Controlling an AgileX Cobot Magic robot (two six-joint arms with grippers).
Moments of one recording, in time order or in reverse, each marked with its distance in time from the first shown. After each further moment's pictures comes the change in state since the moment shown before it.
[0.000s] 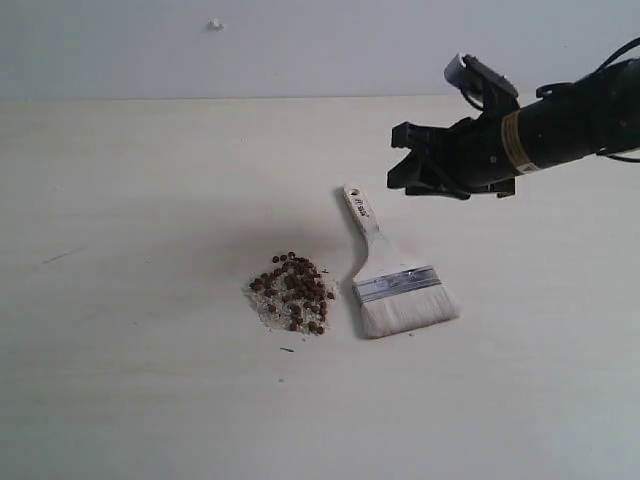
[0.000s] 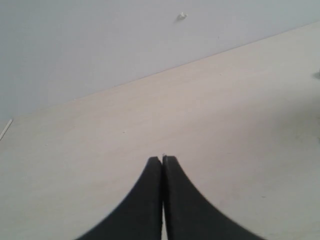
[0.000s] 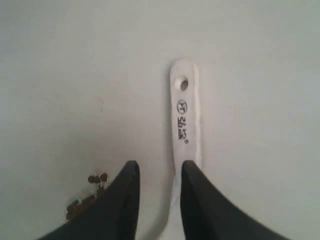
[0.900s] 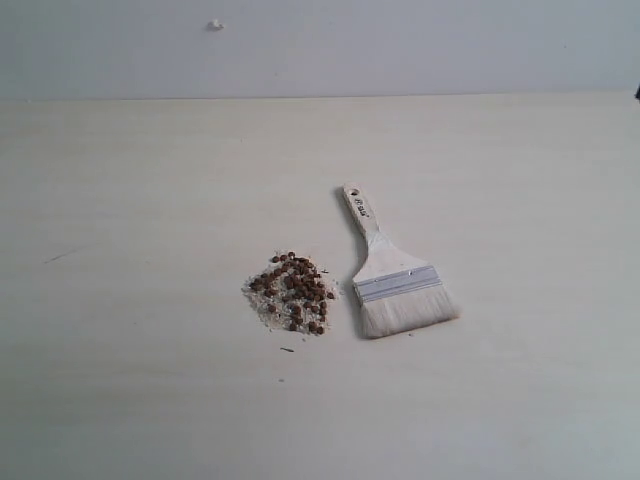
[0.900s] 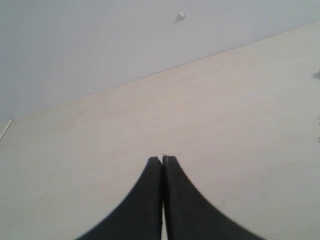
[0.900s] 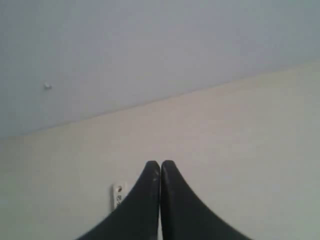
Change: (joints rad) left arm 0.000 0.000 0.000 0.000 0.000 0.000; right arm 0.000 -1.091 0.589 0.000 0.544 0.000
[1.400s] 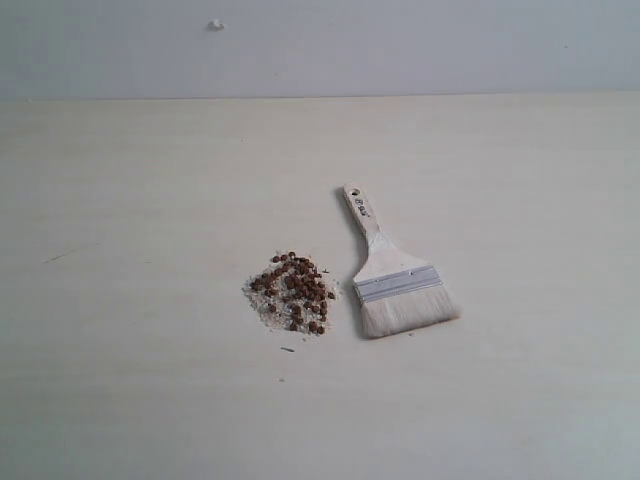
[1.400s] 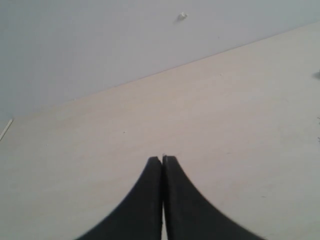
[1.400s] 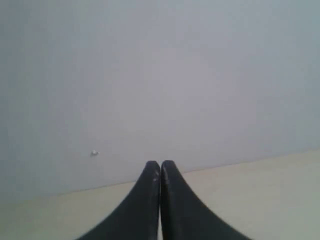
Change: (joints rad) left arm 0.000 0.000 0.000 0.000 0.000 0.000; right arm 0.000 -0.292 0.002 0.000 -0.014 -0.018
